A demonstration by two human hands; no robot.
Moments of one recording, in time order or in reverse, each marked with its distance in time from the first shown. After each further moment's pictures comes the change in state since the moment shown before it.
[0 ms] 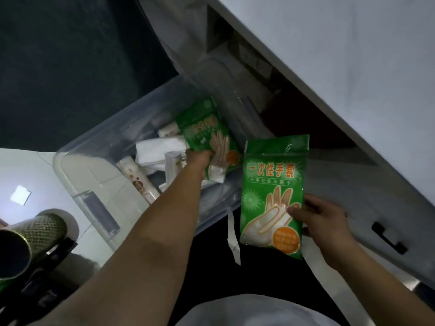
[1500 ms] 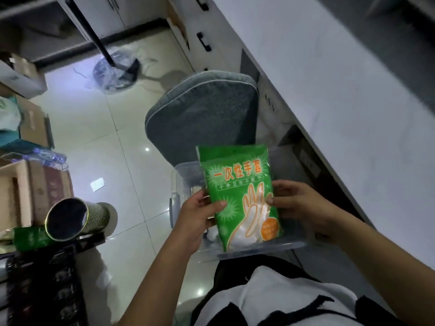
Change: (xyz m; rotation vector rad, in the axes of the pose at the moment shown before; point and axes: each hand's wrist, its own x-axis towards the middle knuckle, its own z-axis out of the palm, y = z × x) left_hand -0.290 -0.031 -0.190 -0.680 -0.178 0.556; right_hand -0.078 -0.165 0.110 -0.414 -0.789 -0.282
